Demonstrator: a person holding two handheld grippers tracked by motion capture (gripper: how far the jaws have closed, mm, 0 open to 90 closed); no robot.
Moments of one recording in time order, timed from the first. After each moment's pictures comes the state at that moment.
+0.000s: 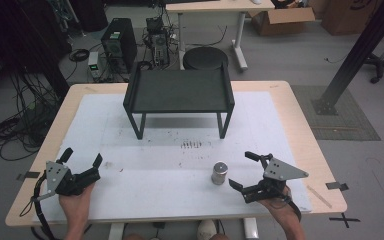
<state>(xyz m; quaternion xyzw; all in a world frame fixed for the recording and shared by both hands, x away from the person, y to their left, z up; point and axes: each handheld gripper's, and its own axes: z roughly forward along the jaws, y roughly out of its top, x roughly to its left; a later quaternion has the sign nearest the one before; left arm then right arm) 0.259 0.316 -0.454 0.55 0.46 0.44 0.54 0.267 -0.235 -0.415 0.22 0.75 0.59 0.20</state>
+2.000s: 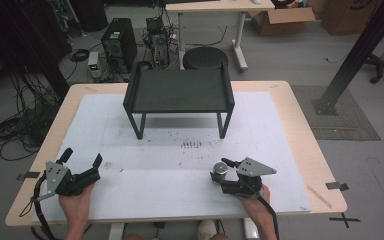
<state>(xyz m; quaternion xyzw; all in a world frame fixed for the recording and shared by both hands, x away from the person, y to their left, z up) 0.259 0.316 -0.454 0.55 0.46 0.44 0.54 0.281 -0.186 -0.445 0.28 0.77 0.54 0.19</state>
